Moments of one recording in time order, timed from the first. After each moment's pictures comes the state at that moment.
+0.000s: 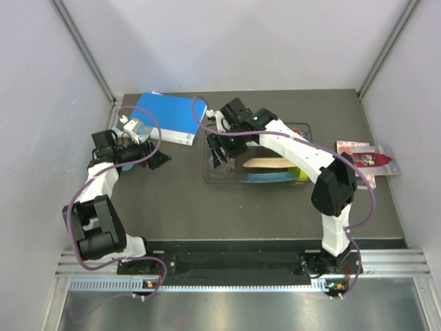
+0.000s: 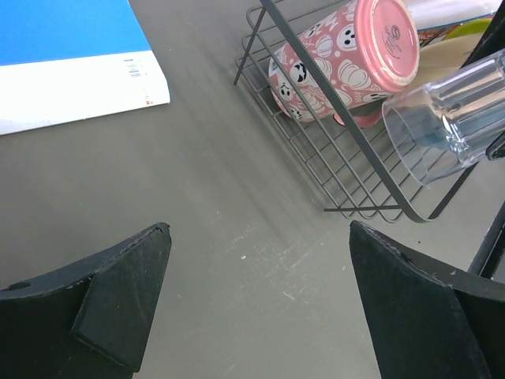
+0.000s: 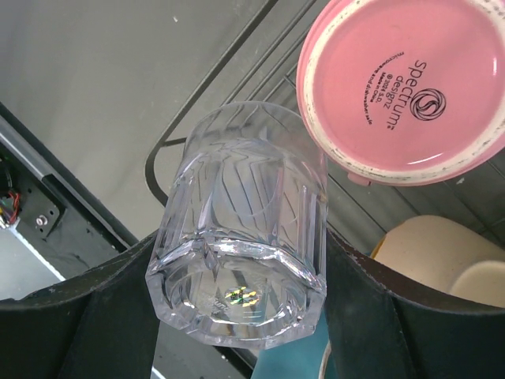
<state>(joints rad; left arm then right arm) 0.30 1.40 0.89 -0.21 1.06 0.21 0.76 1.94 1.85 -0.93 -0.25 0.15</state>
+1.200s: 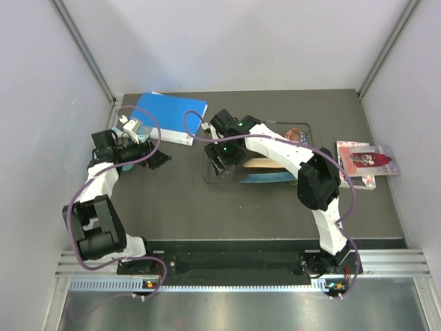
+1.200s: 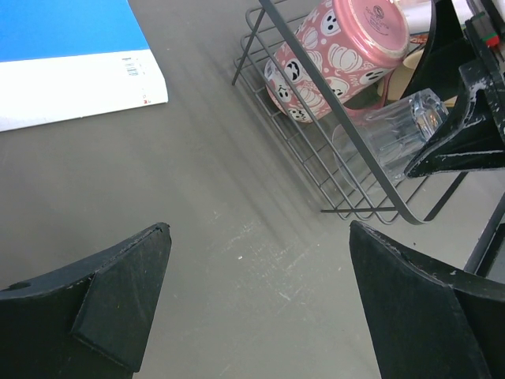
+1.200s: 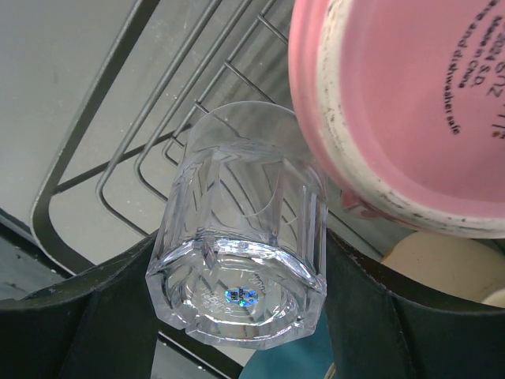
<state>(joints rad) 0.30 1.40 0.89 -0.21 1.07 0.19 0.79 2.09 1.90 -0.98 -0.12 0.14</state>
